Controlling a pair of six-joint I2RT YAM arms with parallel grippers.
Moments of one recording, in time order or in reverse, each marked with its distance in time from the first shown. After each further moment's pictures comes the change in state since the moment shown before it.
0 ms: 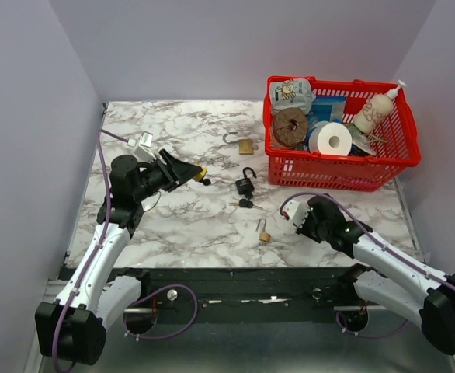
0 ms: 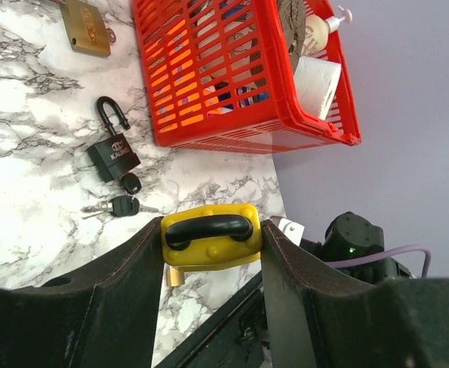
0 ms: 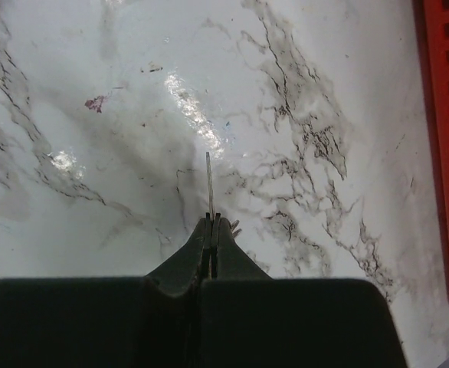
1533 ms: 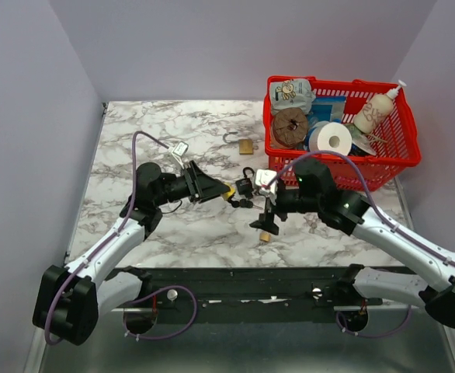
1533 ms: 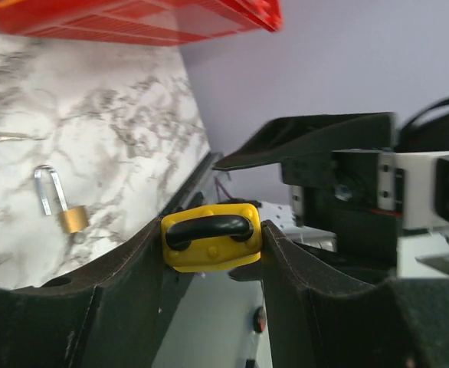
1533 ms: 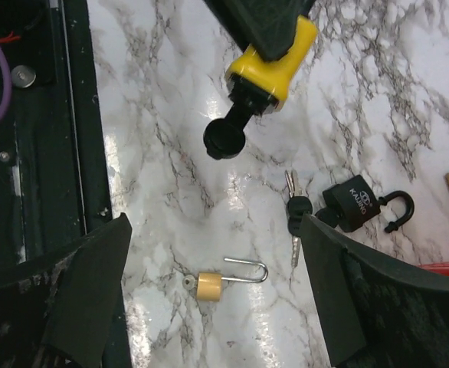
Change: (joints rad) left arm -0.205 0.136 -0.127 0.330 0.192 -0.234; right arm 0.259 0.211 0.597 -0.013 -0.491 0.222
